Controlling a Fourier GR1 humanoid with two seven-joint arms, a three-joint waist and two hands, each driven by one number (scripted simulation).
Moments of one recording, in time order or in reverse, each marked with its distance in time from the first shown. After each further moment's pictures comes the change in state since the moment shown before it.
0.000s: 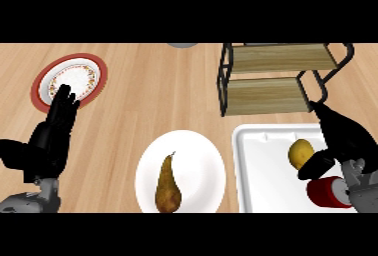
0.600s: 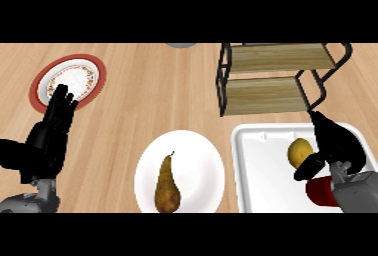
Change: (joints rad) left arm 0.007 -0.038 0.047 -0.020 -0.050 -0.043 0.032; right arm 0.068 0.129 -0.070 0.140 0.160 0.004 -0.102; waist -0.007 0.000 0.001
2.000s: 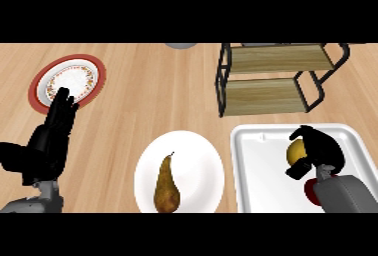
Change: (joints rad) left arm 0.015 -0.112 0.100 0.006 -0.088 -0.116 -0.006; right arm 0.034 0.207 -0.169 0.300 0.282 -0.024 -0.344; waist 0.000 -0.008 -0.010
